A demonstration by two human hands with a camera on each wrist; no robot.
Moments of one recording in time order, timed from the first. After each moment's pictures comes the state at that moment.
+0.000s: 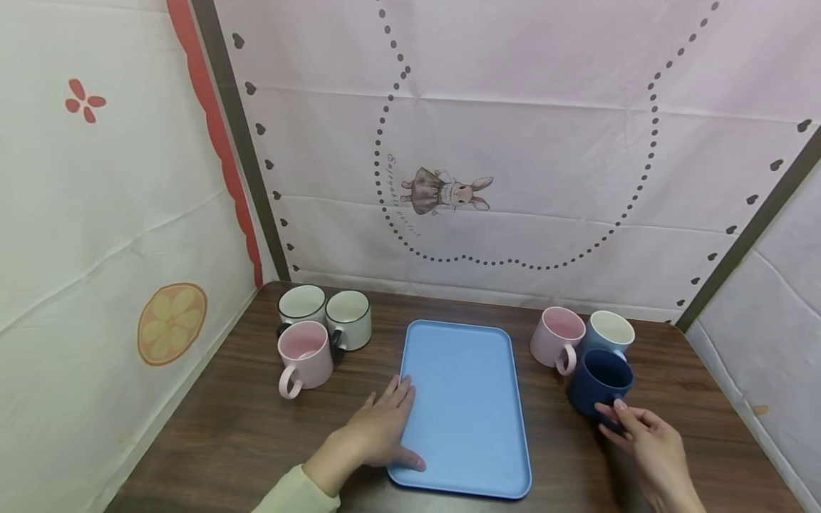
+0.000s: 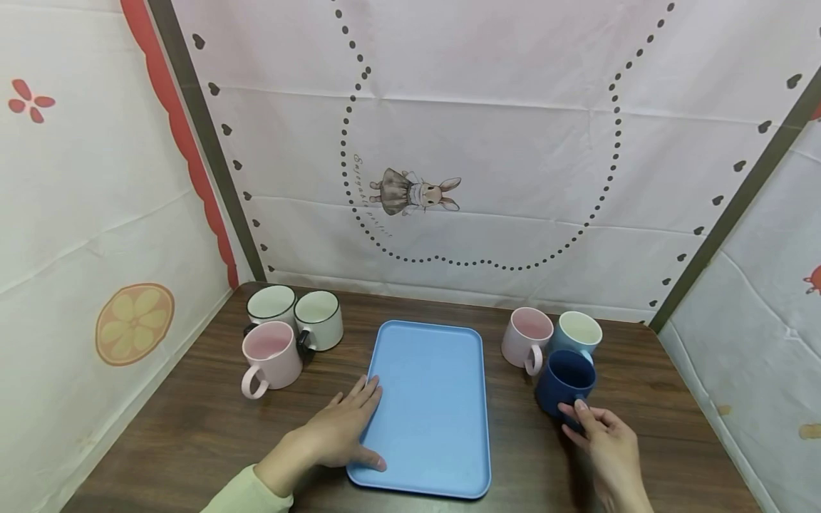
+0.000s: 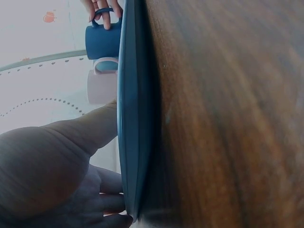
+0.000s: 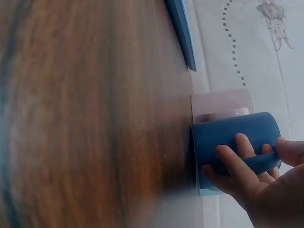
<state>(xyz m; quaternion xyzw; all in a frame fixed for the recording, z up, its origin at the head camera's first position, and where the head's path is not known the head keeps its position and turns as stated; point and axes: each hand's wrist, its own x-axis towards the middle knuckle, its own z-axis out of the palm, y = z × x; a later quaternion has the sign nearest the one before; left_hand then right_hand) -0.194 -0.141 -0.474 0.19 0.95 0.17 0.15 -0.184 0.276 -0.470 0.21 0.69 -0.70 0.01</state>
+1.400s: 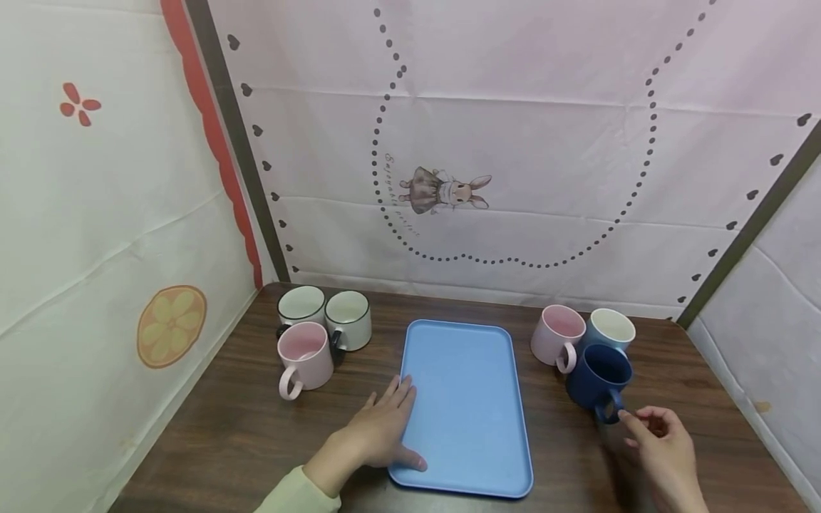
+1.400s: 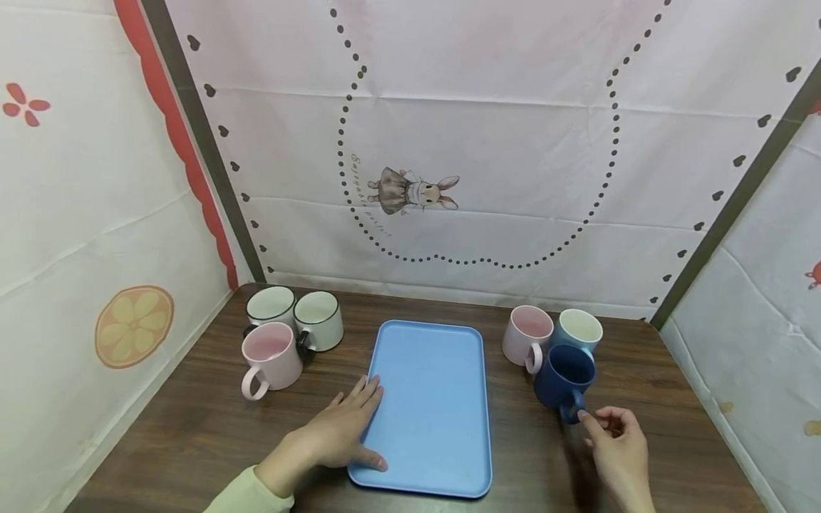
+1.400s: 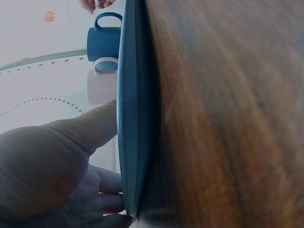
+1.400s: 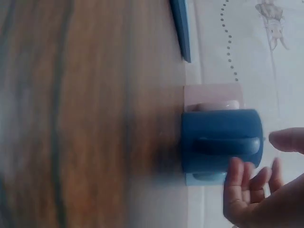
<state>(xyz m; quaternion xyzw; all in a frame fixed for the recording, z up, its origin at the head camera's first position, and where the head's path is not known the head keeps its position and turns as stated) -0.195 -0.142 -0.478 0.19 0.95 0.17 0.15 -0.173 0.271 -0.467 0.26 0.75 -0.61 -0.09</state>
